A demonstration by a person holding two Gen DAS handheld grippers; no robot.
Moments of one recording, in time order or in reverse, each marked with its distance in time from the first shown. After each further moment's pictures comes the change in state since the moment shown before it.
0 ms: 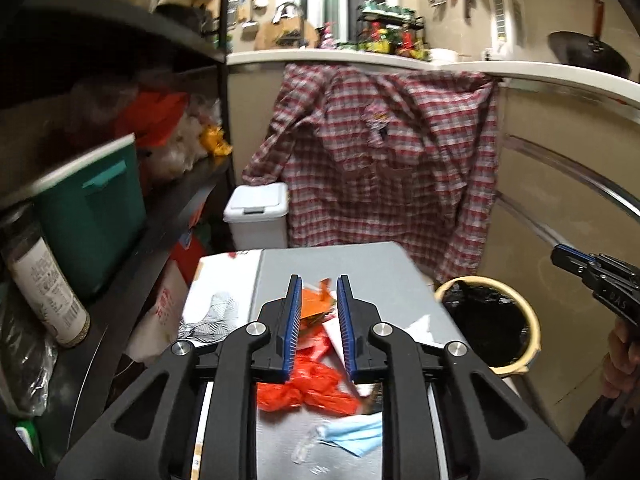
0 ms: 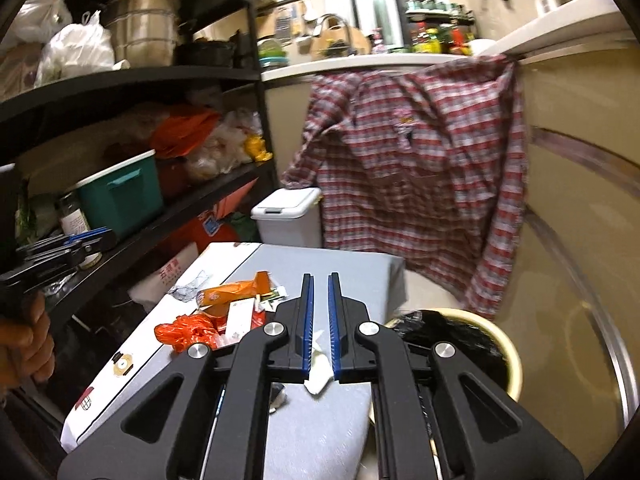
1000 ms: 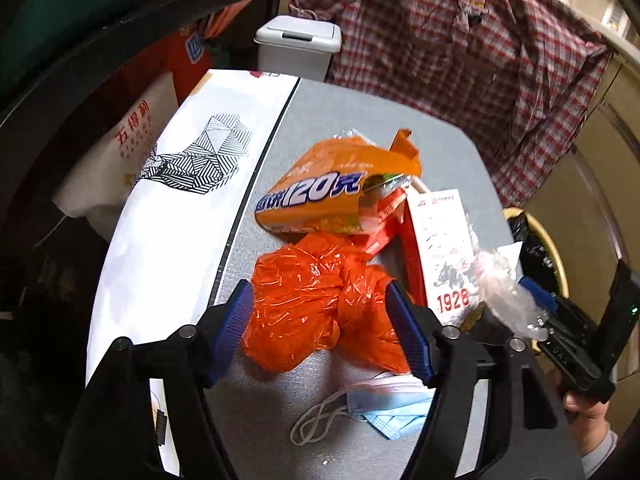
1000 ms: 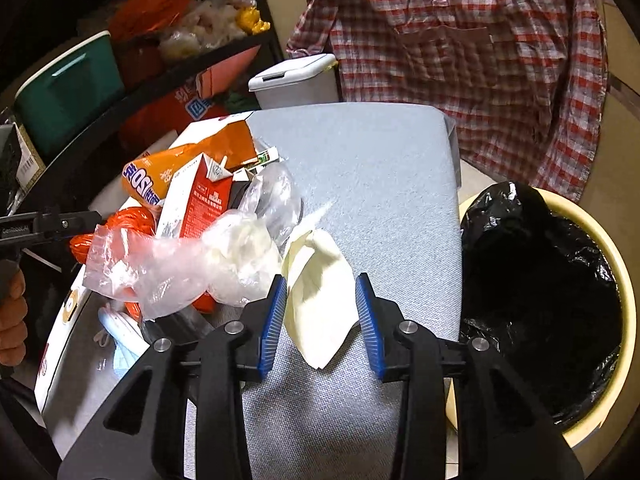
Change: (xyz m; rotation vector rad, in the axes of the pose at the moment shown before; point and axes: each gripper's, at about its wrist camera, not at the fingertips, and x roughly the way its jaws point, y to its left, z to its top) left arm 0.145 0.056 -0.093 -0.272 0.499 -0.003; right arm 0.170 -0.006 -0.112 0.047 0.377 0.082
